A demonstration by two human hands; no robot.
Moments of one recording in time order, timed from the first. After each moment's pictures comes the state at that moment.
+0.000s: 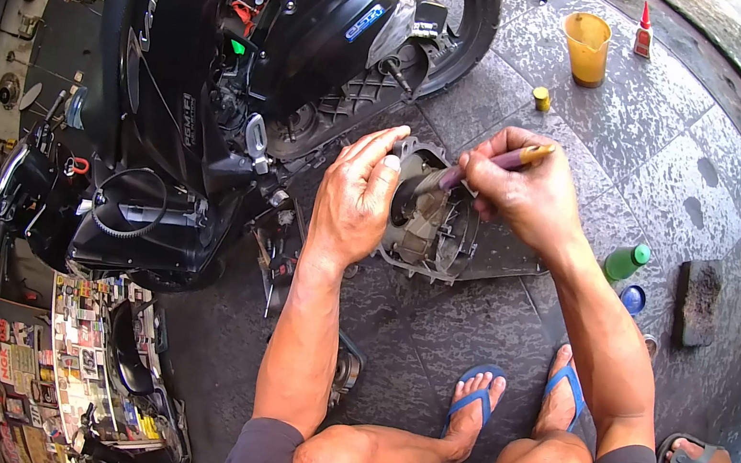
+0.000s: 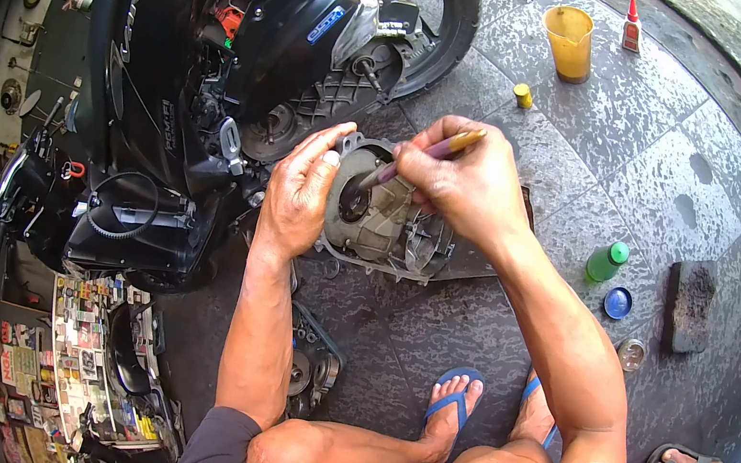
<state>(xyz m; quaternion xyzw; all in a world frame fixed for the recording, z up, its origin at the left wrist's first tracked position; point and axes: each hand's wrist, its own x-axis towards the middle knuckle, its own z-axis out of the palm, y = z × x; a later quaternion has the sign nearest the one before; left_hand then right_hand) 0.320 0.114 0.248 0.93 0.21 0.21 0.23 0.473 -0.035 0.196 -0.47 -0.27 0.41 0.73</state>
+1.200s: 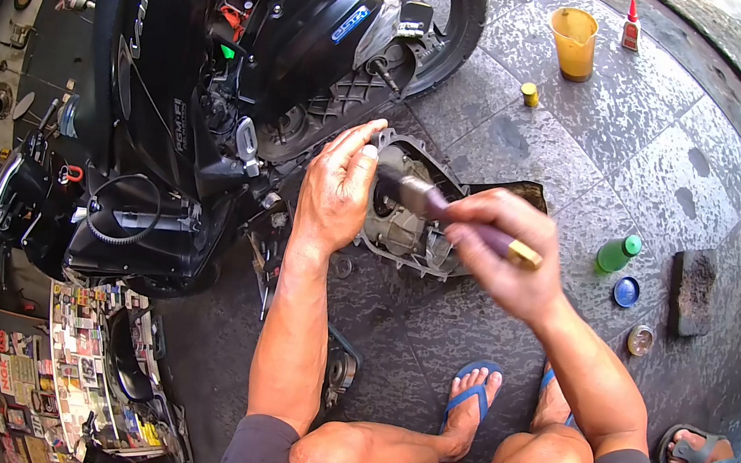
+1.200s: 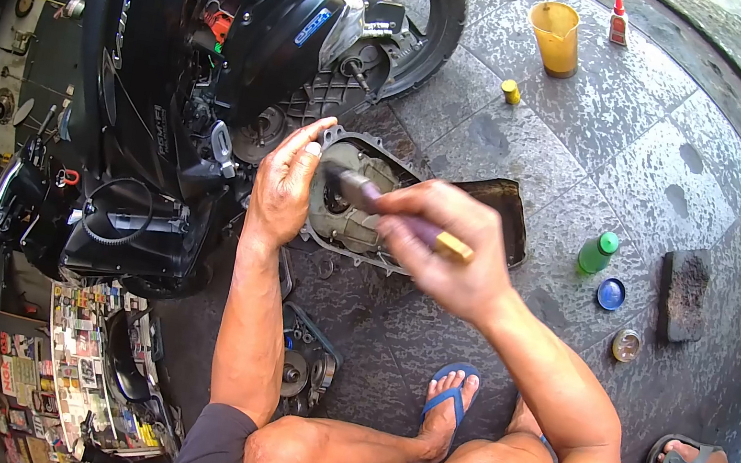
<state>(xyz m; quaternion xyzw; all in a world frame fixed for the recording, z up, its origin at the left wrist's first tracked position) 0.322 0.124 0.249 0.92 0.23 0.20 0.25 0.434 -0.065 0.161 -0.49 -0.44 0.13 0.75</state>
